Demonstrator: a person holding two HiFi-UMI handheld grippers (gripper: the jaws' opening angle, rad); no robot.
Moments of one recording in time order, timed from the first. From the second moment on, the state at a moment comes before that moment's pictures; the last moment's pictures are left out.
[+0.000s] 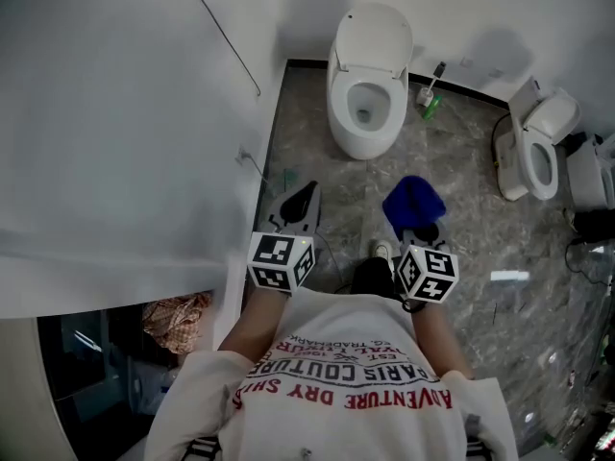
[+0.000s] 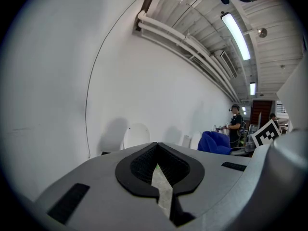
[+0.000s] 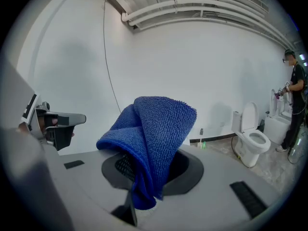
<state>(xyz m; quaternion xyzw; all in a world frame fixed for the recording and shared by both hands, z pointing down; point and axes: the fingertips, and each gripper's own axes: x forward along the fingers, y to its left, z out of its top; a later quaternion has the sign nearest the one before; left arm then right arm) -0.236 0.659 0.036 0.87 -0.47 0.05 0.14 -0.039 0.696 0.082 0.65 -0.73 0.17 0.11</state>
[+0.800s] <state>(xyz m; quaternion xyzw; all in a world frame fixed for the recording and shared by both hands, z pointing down) -0.032 0.469 0.043 0.82 -0.54 0.07 0.16 0.174 0.459 0.088 0.59 -0.78 0.19 0.13</state>
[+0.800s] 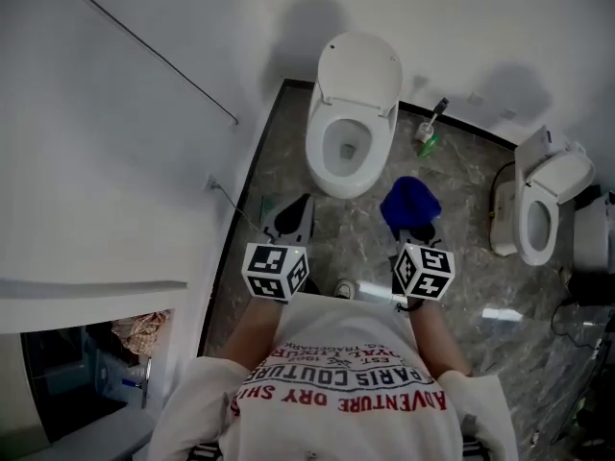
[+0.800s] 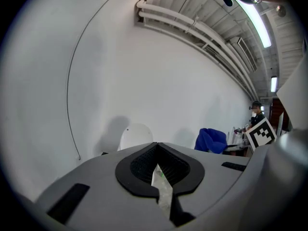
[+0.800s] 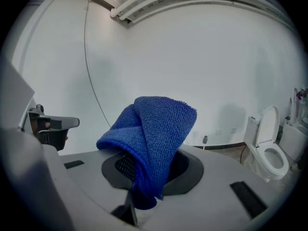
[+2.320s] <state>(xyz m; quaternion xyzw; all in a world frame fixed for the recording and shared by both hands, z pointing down) -0.084 -0.105 0.172 0.87 -0.44 0.10 0.22 0.089 -0.069 0.195 0.64 -0.72 0.21 0.17</state>
